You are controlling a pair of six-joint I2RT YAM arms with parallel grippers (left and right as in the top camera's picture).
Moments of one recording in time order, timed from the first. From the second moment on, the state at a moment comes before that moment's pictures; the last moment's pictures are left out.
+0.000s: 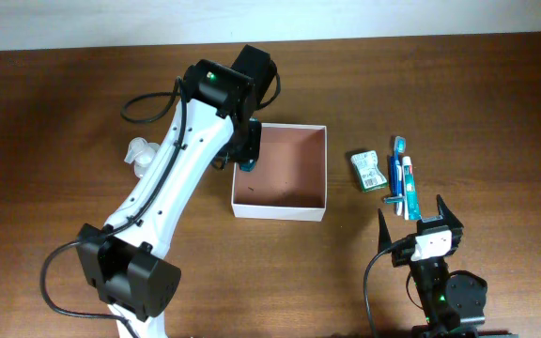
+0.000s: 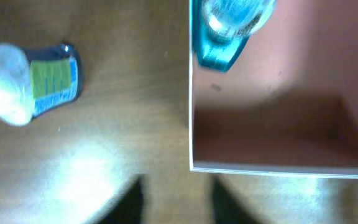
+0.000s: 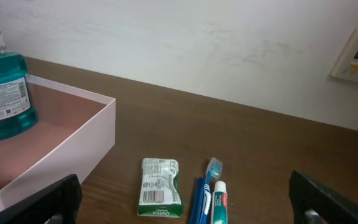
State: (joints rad) left arm -0.50 1.97 2.05 -1.56 -0.16 -0.38; right arm 0.03 0.01 0.01 -0.07 -0.09 -0.18
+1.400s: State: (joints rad) left arm -0.60 1.68 1.94 -1.65 -0.21 -0.39; right arm 0.03 0.01 0.01 -0.07 -0.09 -0.18
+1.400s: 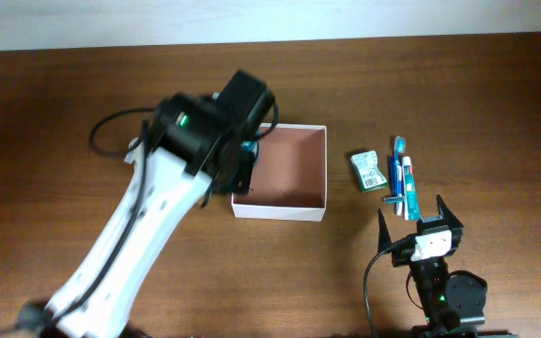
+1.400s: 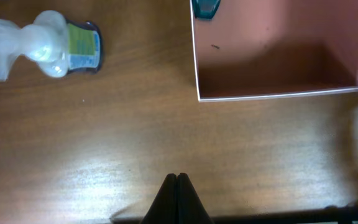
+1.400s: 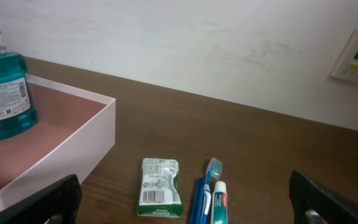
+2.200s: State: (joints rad) left arm -0.48 1.36 1.16 -0.92 -0.27 -0.52; right arm 0.03 0.01 0.01 -0.07 -0.09 -0.18
